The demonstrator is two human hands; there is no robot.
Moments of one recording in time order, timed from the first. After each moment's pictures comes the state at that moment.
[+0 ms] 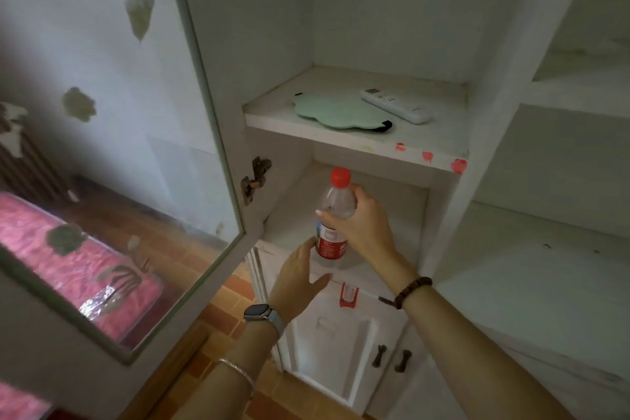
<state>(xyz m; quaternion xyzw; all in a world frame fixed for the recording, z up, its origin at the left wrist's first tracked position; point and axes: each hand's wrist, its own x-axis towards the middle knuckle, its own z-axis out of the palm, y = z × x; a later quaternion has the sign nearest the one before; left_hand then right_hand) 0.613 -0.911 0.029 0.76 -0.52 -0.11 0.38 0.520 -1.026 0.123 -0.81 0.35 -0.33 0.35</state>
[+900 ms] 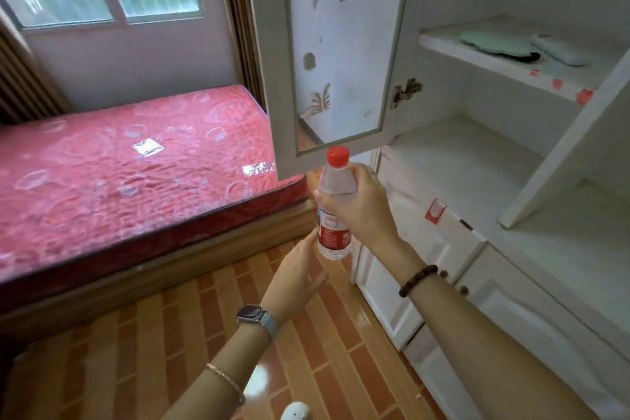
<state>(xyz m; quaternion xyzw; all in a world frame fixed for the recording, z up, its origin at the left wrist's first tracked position) 0.382 -0.630 0.019 0.88 -0.27 0.01 0.39 0.397 -0.783 0.116 -0.86 0.05 -0.19 0.47</state>
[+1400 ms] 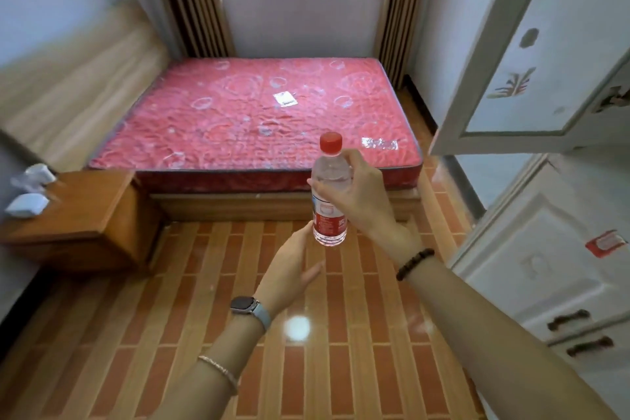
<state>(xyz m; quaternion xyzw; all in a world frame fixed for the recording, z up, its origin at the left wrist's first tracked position) 0.284 -0.391 0.005 0.92 -0.08 0.09 0.38 0.374 -0.530 0.109 -0.84 -0.19 -0.08 0.49</state>
